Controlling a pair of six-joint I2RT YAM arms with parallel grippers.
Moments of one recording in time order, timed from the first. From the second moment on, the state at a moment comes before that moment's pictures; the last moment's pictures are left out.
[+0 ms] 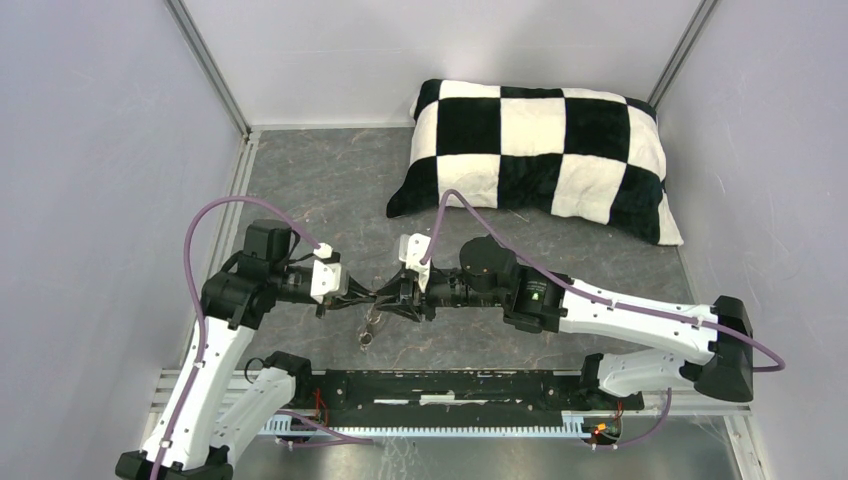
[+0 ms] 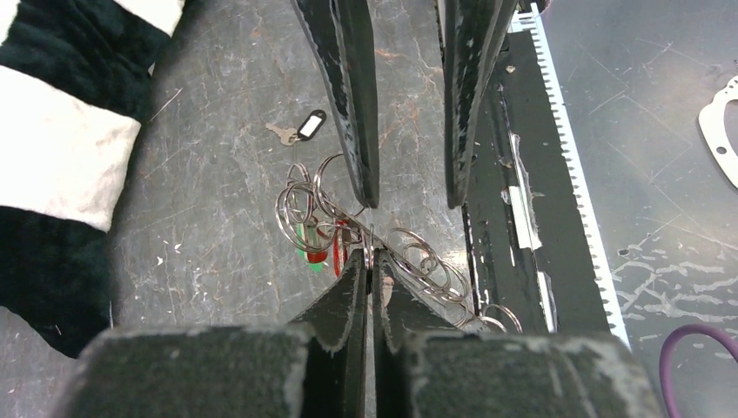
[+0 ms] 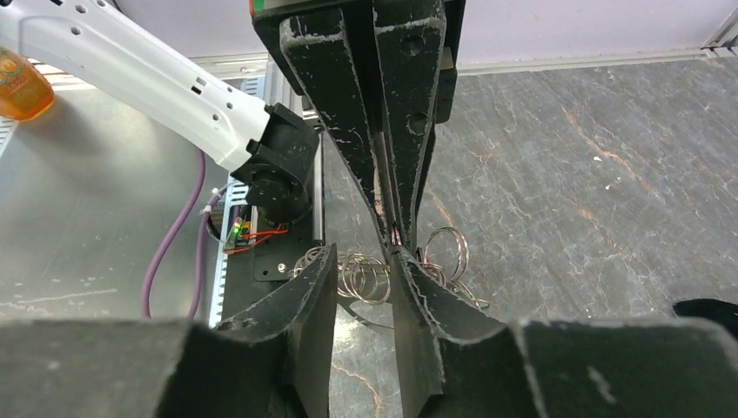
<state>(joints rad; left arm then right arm) -0.26 0.76 0.94 -1.01 1.16 0.97 1.23 1.24 1.05 0.04 -0.27 -0.04</state>
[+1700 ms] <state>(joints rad) -0.27 0.68 0.94 -1.02 1.16 0.96 1.23 1.23 1.07 0.05 -0.23 -0.13</state>
